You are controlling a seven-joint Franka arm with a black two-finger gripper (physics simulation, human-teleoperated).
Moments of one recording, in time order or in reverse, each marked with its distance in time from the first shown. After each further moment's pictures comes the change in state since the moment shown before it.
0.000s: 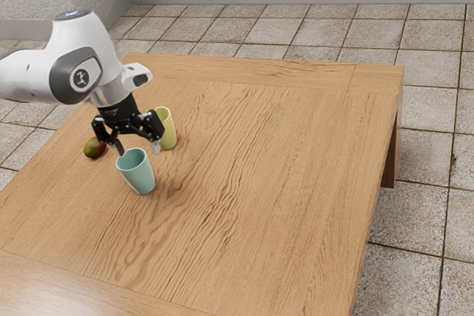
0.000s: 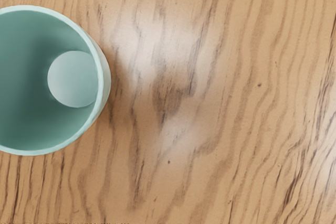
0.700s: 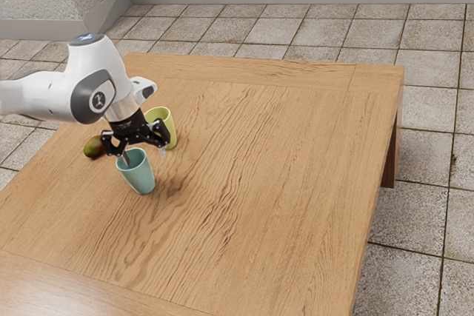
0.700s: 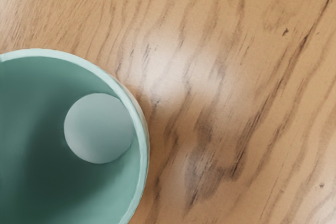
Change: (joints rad) arm 0.043 0.128 0.001 -0.034 0.023 0.206 -0.186
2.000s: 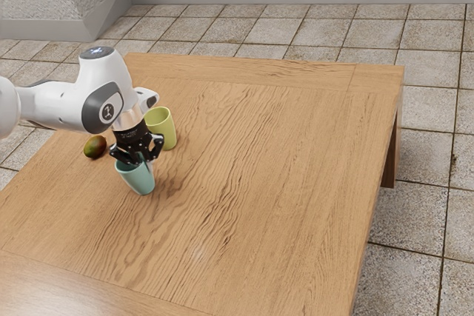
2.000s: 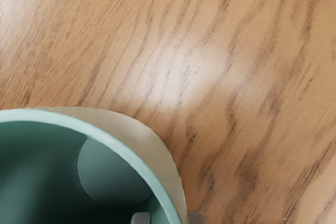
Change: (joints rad) arm 0.026 0.093 0.001 -0.002 0.025 0.075 -0.079
